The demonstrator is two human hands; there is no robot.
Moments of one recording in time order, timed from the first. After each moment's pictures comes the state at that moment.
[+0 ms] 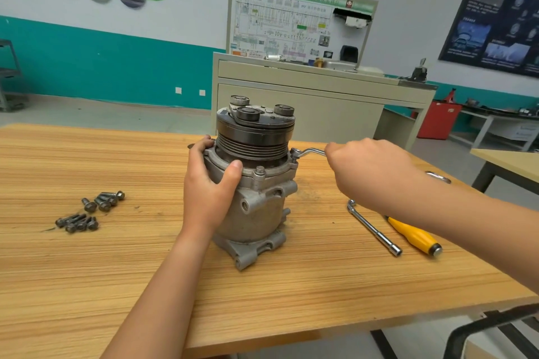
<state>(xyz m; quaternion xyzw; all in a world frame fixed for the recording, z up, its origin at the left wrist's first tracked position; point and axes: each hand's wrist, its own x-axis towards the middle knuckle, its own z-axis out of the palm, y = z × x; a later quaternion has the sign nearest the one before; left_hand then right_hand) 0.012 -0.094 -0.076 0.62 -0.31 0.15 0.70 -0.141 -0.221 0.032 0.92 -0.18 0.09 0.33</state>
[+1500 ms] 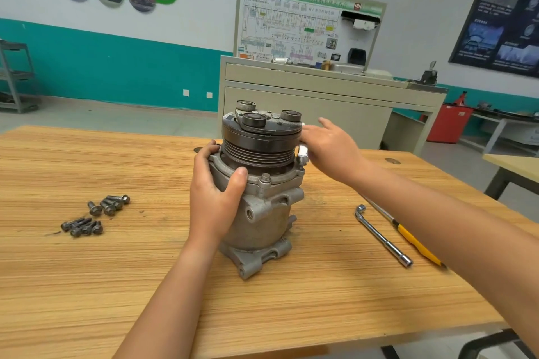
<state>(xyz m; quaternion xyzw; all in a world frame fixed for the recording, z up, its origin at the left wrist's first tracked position) 0.011 -0.096 -0.078 0.61 -0.31 0.15 0.71 -0.063 -0.274 0.007 0.93 0.04 0.33 0.15</state>
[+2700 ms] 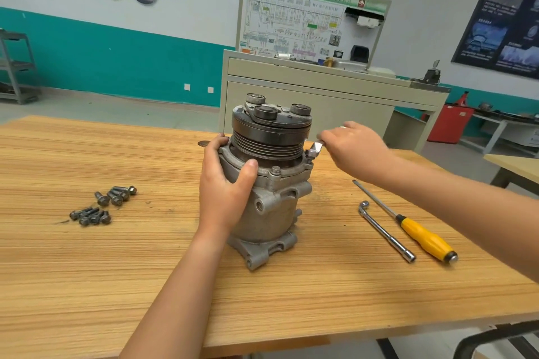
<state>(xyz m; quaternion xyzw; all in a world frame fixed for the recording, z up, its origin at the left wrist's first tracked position) 0.009 -0.096 -0.077 0.61 -0.31 0.15 0.72 -0.083 -0.273 0.017 0.93 -0.05 0.18 0.31</state>
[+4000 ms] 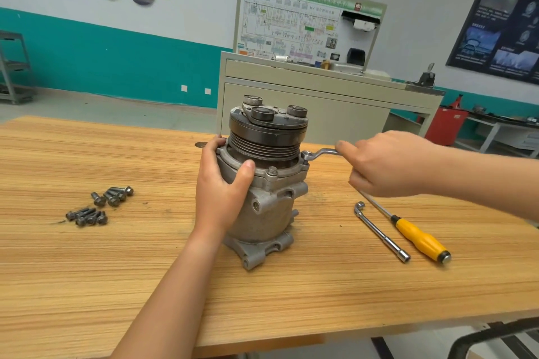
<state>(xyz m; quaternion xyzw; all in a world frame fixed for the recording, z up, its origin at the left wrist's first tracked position) 0.009 -0.095 -0.077 0.61 -0.31 0.14 0.71 -0.138 -0.255 0.048 0.93 -0.03 0.03 0.36</state>
